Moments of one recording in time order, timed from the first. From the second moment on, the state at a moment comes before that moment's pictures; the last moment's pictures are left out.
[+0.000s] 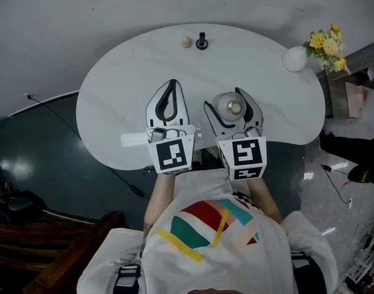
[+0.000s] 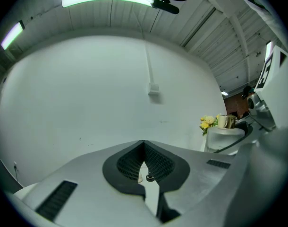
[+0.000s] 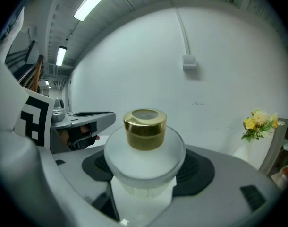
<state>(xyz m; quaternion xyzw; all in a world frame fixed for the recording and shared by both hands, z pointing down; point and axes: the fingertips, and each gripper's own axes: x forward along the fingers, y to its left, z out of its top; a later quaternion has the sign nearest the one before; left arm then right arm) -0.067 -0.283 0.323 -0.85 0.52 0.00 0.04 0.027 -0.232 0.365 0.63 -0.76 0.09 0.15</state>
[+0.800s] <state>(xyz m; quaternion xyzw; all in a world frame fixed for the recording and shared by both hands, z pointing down) -0.019 -0.295 0.301 -0.84 0.53 0.01 0.07 0.064 -0.260 0.356 0.60 -0.78 0.08 0.13</state>
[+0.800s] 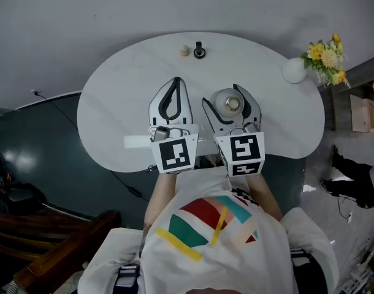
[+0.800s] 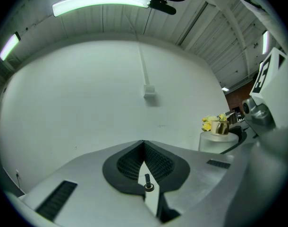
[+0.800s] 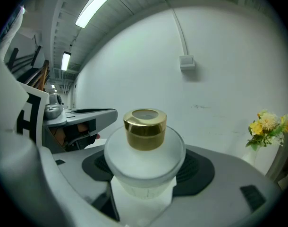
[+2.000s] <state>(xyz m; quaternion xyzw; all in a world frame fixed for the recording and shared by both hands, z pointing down) -0.022 -0.296 0.321 -0.83 0.55 -0.05 0.07 0.106 -0.375 0.481 0.58 -0.75 0.17 0.26</state>
